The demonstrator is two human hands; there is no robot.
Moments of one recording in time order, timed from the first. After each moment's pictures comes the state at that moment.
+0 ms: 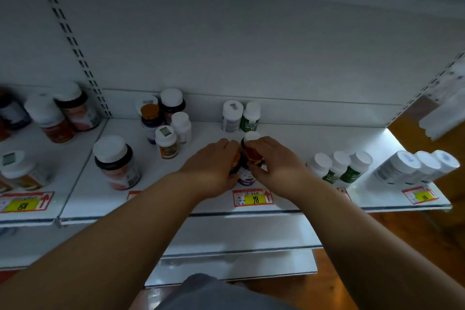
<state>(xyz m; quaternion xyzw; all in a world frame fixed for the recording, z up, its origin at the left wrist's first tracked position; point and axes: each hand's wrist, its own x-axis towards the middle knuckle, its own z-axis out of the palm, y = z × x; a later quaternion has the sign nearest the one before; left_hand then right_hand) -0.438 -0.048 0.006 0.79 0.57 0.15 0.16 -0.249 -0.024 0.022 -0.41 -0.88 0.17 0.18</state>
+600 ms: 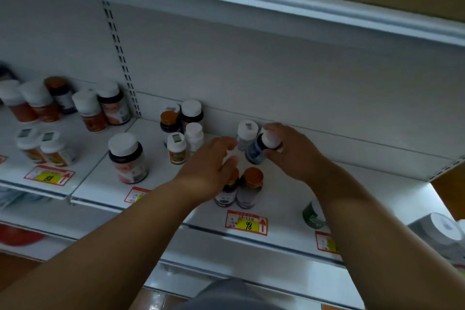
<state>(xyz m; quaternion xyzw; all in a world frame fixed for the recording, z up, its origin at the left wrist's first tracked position) -0.427 -0.049 0.019 0.62 0.68 0.34 0.19 -0.237 0.076 0.052 -0.40 -0.87 0.22 0.17</state>
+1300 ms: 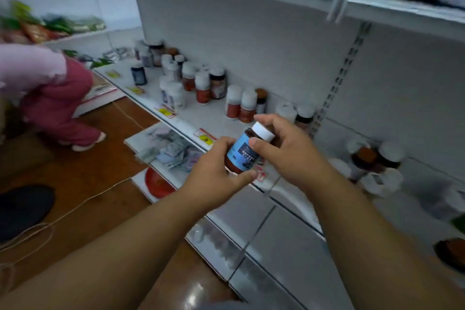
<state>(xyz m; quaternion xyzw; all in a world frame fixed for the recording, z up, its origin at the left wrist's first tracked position) -0.677 -0.305 0.044 0.38 0.77 0.50 0.12 -0.588 -0.158 0.092 -0.15 -0.82 0.51 0.21</state>
